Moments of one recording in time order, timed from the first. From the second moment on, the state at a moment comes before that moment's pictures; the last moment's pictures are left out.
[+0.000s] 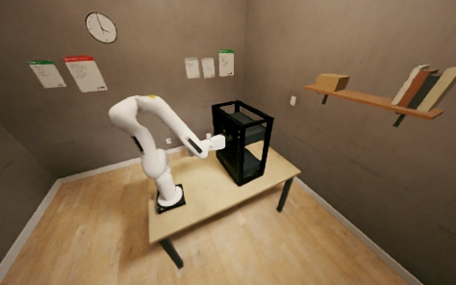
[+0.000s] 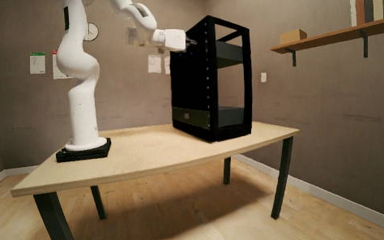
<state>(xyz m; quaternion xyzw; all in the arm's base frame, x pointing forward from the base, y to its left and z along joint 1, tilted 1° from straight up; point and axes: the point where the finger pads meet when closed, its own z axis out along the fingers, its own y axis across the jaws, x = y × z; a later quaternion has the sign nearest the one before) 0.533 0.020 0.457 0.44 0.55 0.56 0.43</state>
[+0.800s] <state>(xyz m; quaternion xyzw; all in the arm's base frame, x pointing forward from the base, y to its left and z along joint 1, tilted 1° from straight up) 0.449 0.000 0.457 0.44 0.55 0.56 0.43</state>
